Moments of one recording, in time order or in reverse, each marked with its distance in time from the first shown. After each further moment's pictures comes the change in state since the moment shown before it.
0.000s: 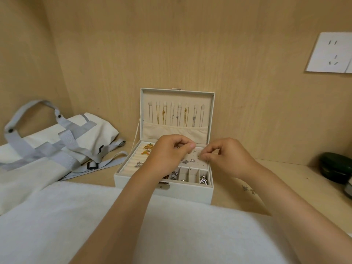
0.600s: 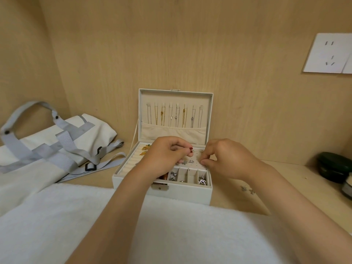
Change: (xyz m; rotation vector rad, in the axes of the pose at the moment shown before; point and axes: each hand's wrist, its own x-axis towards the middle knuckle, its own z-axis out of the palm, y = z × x) left_hand -0.004 0.005 -0.008 -0.100 -0.092 -0.131; right_hand -0.003 -0.013 -0.010 -0.440 -0.143 -0.205
